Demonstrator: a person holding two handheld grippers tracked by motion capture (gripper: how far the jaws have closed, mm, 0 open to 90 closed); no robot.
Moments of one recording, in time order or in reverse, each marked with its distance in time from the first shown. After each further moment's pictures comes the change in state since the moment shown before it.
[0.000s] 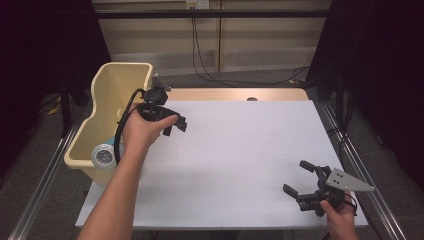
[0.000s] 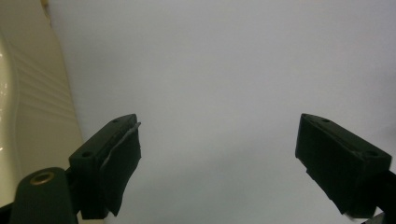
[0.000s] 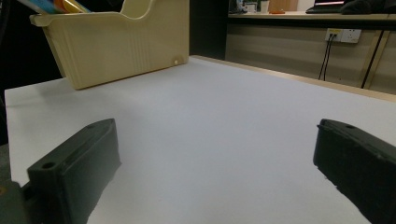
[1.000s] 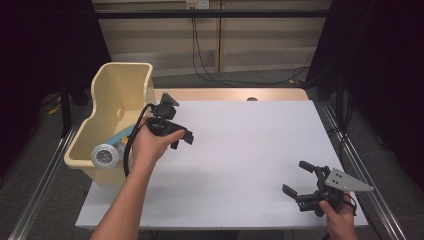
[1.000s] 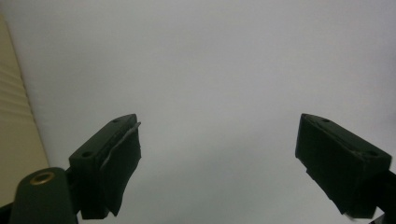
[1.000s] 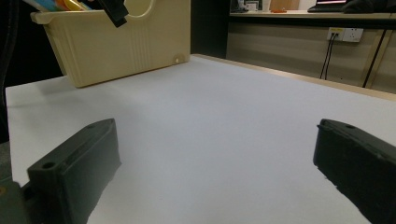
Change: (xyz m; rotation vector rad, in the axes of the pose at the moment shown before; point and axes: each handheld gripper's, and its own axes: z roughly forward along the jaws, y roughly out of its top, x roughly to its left) left arm -0.007 -0.022 0.036 0.019 -0.033 0.037; right arm 0.001 0.000 0.001 0.005 0.005 -0.002
